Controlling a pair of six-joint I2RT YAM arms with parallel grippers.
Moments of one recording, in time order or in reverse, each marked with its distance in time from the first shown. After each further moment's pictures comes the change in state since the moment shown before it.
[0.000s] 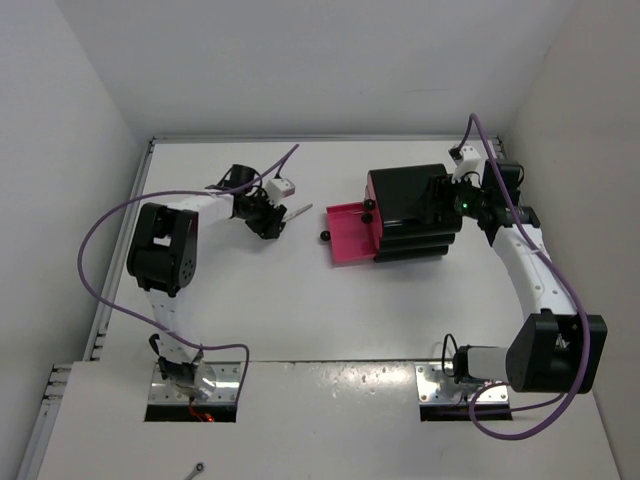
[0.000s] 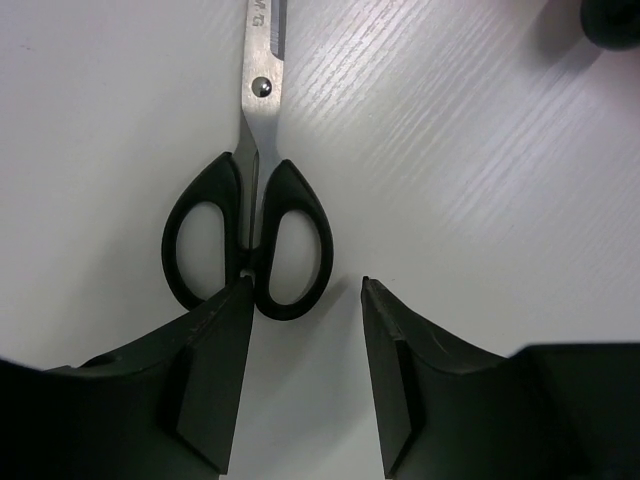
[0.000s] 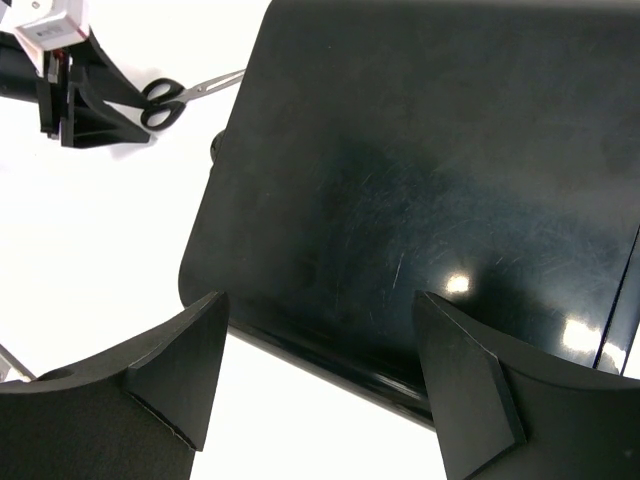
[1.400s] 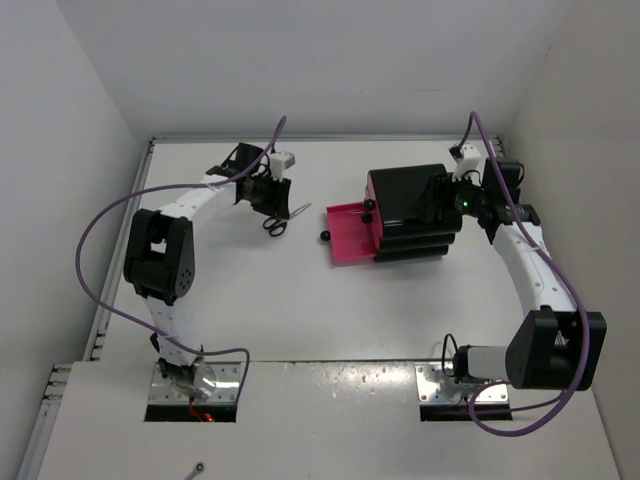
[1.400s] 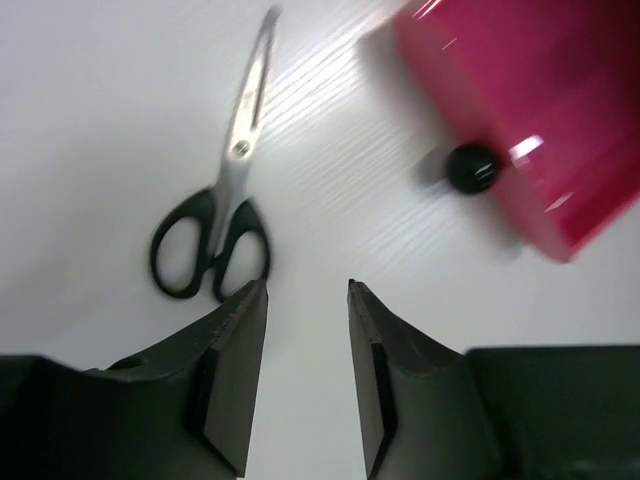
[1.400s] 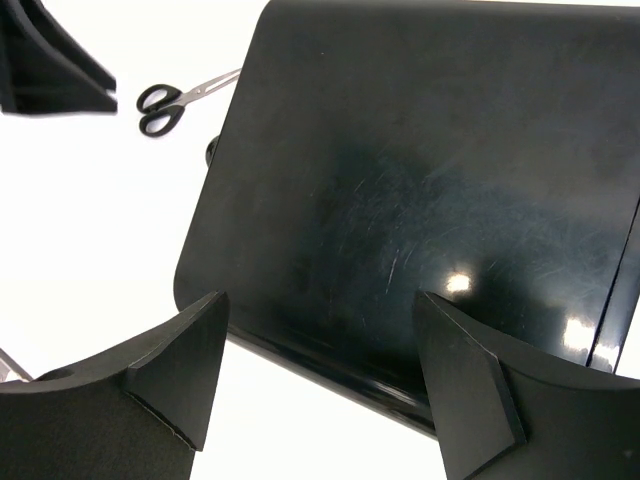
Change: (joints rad) left arm -0.055 -0.071 0.172 -0.121 -0.020 -0.428; right arm -0.004 0.015 0.013 -0.001 0.000 0.000
